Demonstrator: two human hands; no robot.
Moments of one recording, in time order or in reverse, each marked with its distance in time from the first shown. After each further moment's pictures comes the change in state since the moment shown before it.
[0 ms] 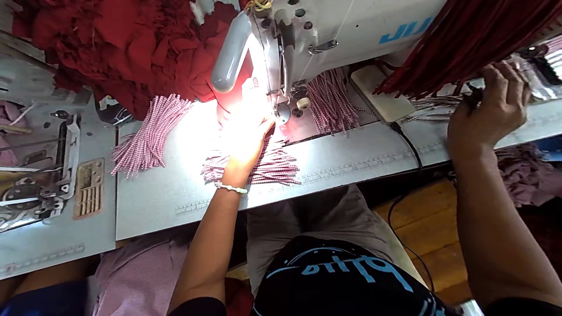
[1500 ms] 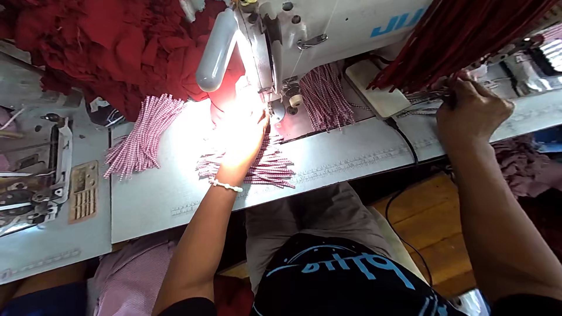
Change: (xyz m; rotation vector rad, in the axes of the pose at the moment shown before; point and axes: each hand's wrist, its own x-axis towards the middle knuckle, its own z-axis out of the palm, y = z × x) left_hand 0.017 0.013 -0.010 0.171 -0.165 -0.014; right_hand -0.002 0.000 0.003 -0.082 -0.221 0.083
